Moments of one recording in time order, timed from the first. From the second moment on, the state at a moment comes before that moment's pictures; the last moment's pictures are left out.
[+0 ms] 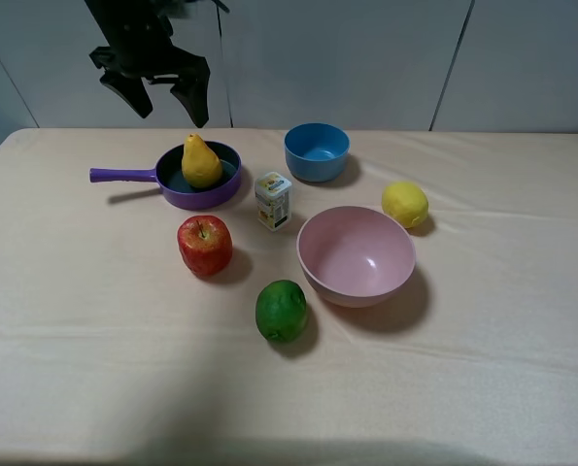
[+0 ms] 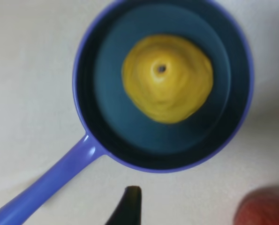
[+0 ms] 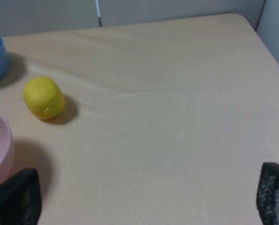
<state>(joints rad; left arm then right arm) -0.28 2.16 -2.00 -0.09 1.18 0.16 -0.10 -0.01 -0.50 0.02 1.02 0.05</state>
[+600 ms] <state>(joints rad) -0.28 1.87 -1.86 -0.09 1.18 0.12 -0.10 -0.01 -0.50 0.02 1.02 0.05</state>
